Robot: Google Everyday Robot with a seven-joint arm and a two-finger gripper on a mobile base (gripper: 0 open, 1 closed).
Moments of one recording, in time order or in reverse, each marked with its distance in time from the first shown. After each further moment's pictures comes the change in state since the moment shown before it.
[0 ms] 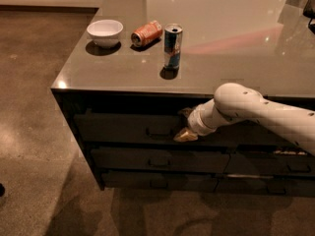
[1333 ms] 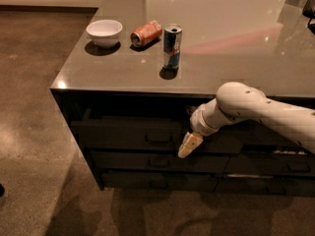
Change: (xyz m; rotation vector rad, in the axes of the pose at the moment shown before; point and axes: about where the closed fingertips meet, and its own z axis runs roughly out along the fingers) arm -0.005 -0.002 -0.008 0.000 0.000 0.000
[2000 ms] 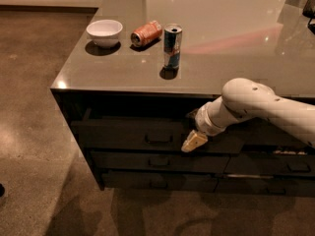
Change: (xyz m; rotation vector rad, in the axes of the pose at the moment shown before) arm 0.010 0.009 -0.022 -0.021 0.043 0.032
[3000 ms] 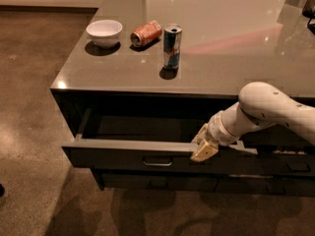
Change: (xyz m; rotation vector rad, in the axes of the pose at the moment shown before) arm 0.024 0.039 -0.023 -0.113 -0.029 0.085
